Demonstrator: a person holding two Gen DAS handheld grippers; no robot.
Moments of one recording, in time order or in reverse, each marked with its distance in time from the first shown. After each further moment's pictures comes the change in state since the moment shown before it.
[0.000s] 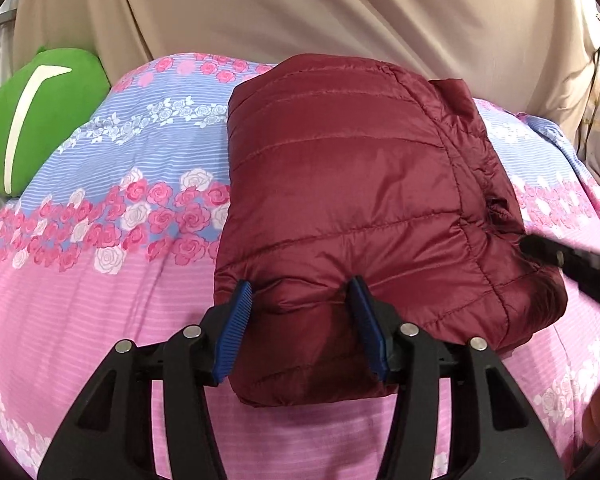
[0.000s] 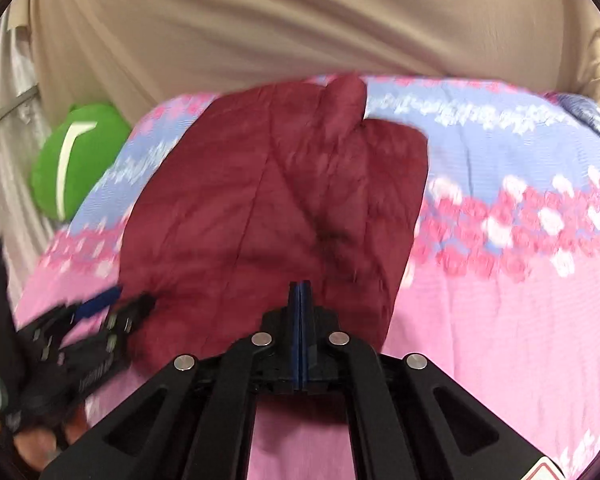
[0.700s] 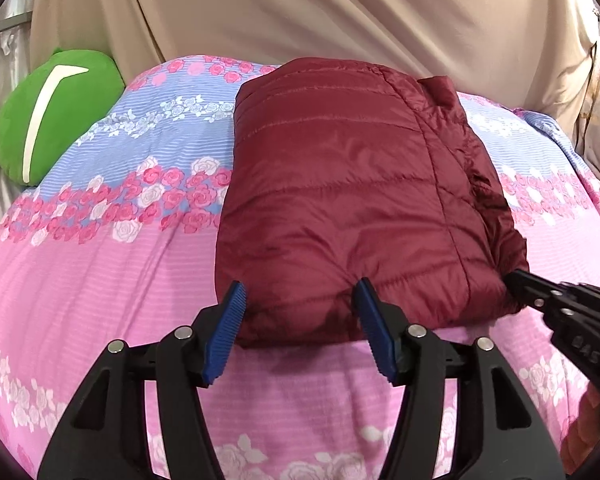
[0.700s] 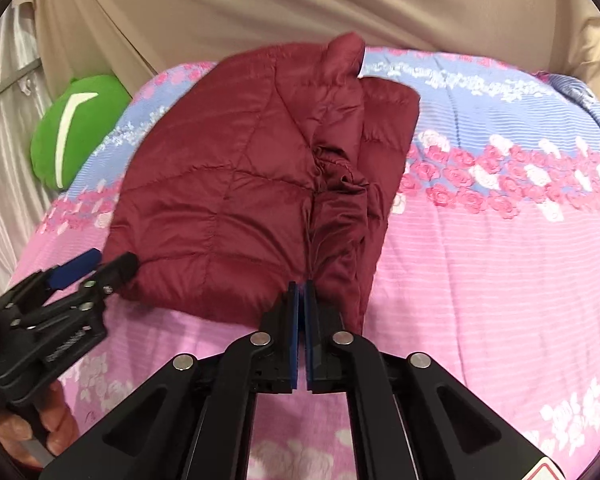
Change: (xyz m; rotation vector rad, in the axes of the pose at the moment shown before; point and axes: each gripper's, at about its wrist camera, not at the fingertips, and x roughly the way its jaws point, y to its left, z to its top) left arm -0.033 -0.018 -0.025 -0.007 -0.003 0.036; right arm -0.021 0.002 -0.046 -0.007 0.026 -0.040
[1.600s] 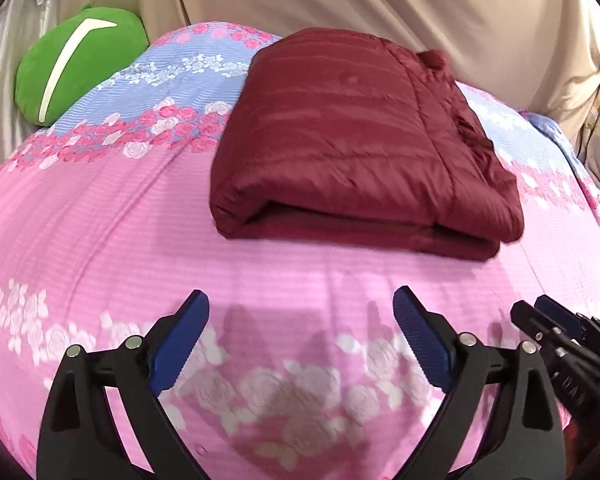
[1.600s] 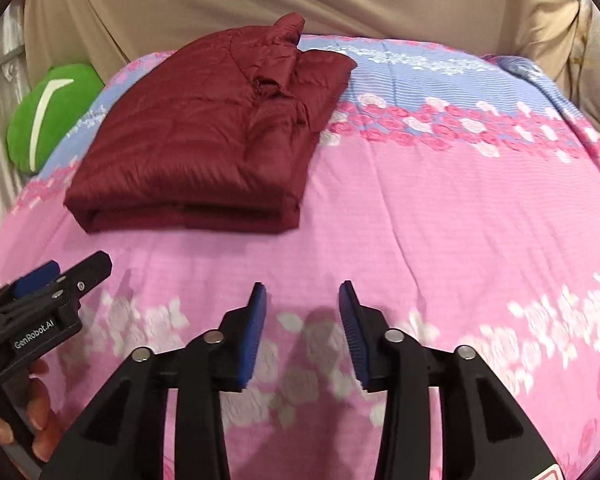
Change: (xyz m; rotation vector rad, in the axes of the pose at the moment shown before) left arm -0.016 -0.019 -0.065 -0.110 0.040 0.009; right arm -0.015 -0.011 -0.069 0.013 -0.007 -0.163
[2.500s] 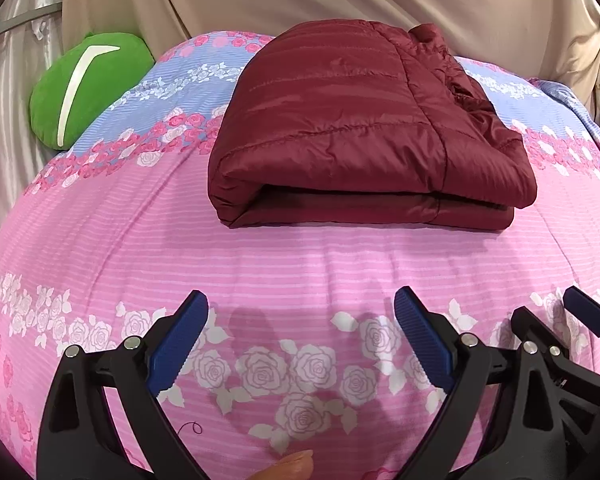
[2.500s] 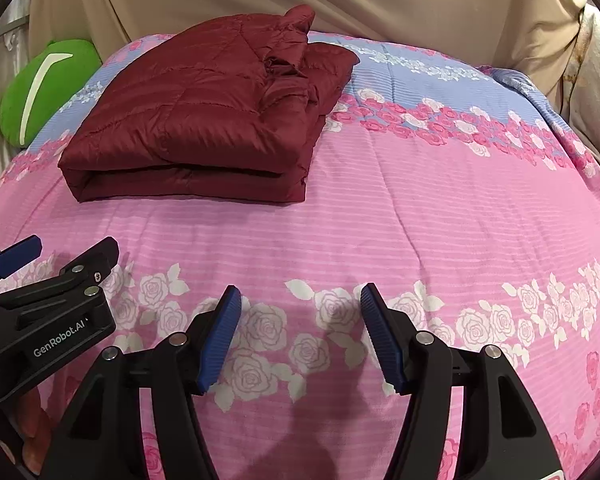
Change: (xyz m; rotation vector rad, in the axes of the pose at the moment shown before) left arm -0.002 -0.022 -0.008 0.081 -0.005 0.135; right arm -0.002 0.020 -0.016 -0.048 0.006 -0.072
